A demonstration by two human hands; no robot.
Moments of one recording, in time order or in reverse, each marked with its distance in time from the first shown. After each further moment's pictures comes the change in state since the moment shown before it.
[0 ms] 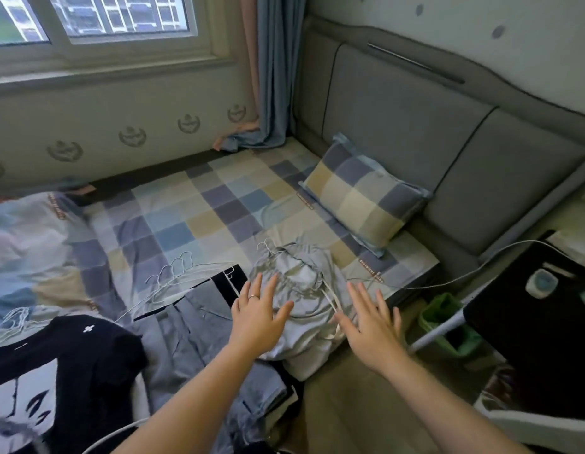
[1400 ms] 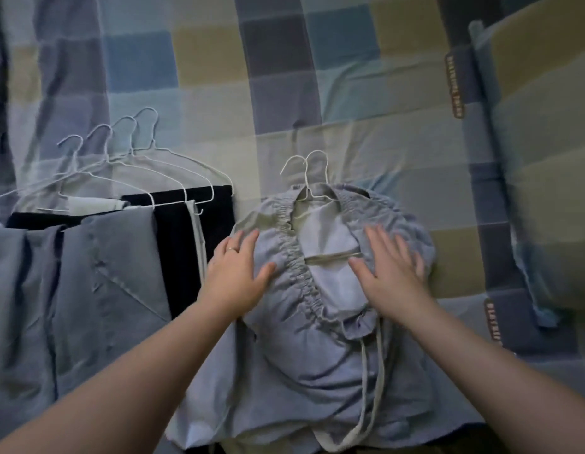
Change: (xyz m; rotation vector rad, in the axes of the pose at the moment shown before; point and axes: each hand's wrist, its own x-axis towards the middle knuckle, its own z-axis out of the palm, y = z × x) left_hand 0.429 -0.182 0.264 -0.055 -0.153 -0.589; right_hand 0.598 0.104 0.242 -0.233 -0.471 -0.231
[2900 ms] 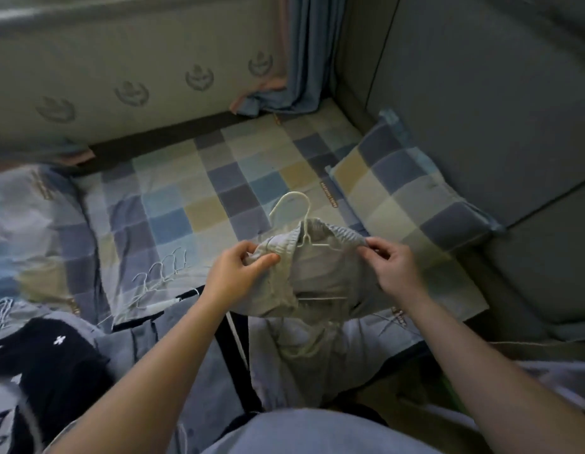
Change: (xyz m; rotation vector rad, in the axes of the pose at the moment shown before) left_hand -0.279 0.124 -0.282 -0.448 0.205 0.417; right_hand -0.360 -0.071 -0.250 0.934 0.644 -0.195
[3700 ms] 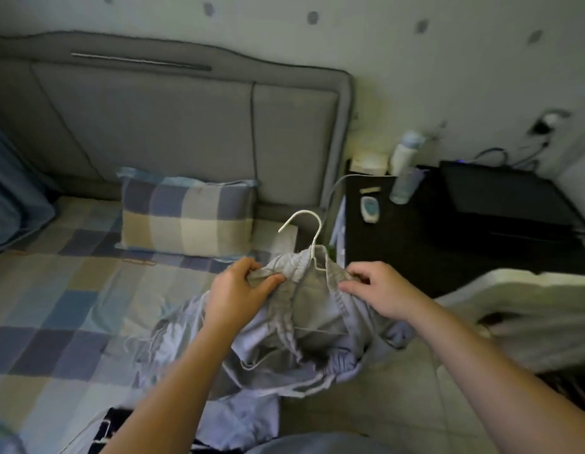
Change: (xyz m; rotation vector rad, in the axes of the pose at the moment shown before) left_hand -0.167 0.107 0.109 0.171 -0.573 0.886; right_hand -0.372 -0.032 -0.059 -0.287 0.487 0.455
